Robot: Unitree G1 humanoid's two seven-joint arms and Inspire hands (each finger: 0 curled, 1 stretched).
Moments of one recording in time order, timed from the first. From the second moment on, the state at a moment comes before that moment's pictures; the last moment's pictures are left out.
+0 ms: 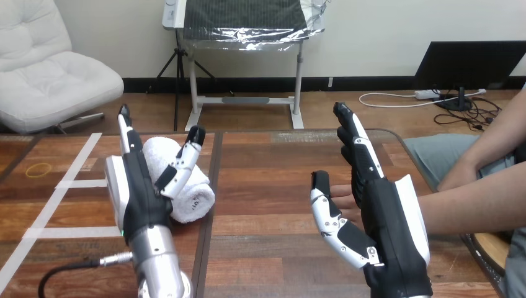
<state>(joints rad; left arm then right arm) -0.11 -0.05 -0.04 0.17 0.28 -0.05 0.48 0.41 -0.09 0.35 -0.47 -0.28 -0.20 -0.19</state>
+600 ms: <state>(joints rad) -0.22 -0.05 -0.02 0.24 0.24 0.09 0.44 0.39 -0.08 0.35 -0.47 -0.28 -0.20 -0.18</state>
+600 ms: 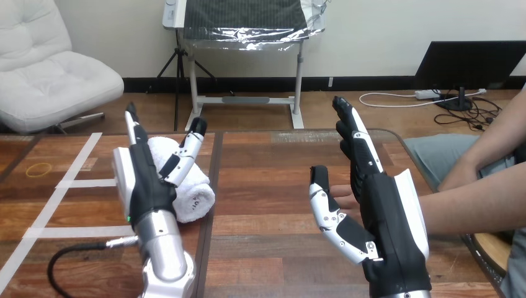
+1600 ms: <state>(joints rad) -0.29 -0.07 0.00 0.26 0.13 0.22 0.38 0.39 -0.08 0.34 -0.47 -0.28 -0.18 -0.17</state>
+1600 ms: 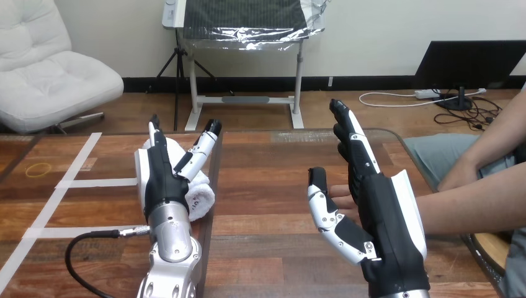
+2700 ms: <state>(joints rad) -0.29 -0.07 0.00 0.27 0.12 0.16 0.45 0.39 -0.08 0.34 -0.48 -0.28 -0.17 -0.17</state>
